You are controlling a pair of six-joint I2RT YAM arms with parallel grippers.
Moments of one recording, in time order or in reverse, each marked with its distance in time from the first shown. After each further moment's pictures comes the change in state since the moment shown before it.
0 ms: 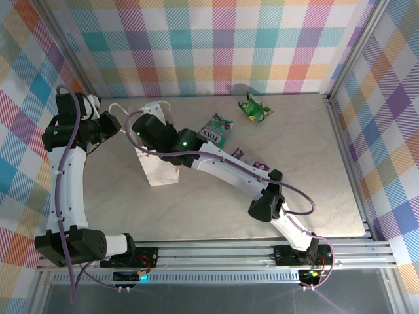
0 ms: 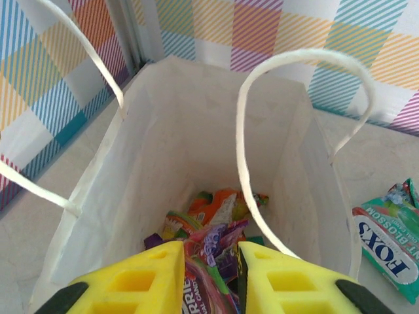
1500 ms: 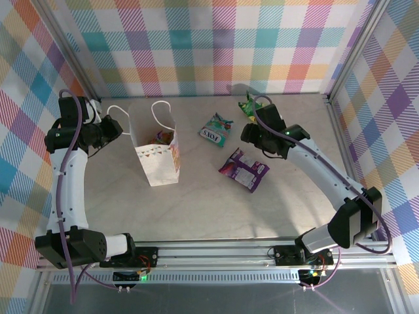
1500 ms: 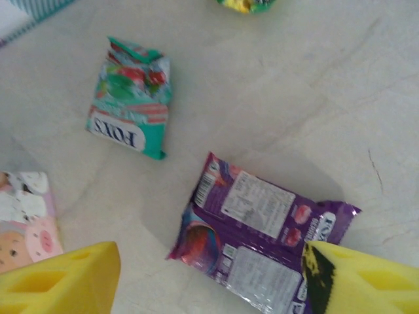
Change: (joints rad) left arm 0.000 -0.014 -0.051 0.000 0.000 -0.019; right arm -0.634 -0.813 -1.223 0.108 -0.425 0.389
